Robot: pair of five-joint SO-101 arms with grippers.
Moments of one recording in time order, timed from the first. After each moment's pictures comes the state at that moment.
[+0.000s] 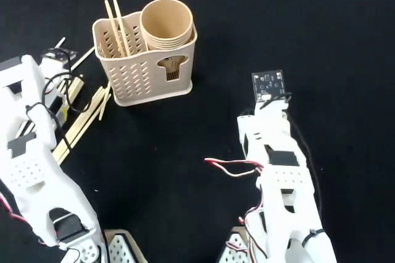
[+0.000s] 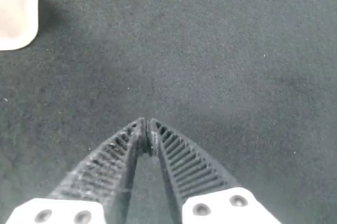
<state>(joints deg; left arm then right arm) -31.0 28.6 -9.9 81.2 -47.2 2.0 -45.3 76.7 21.9 9.4</state>
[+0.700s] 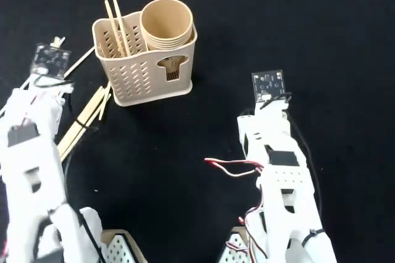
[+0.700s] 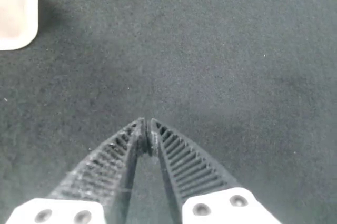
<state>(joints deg) -28.4 -39.4 52.4 33.7 -34.7 2.0 -45.3 76.7 21.9 9.4</state>
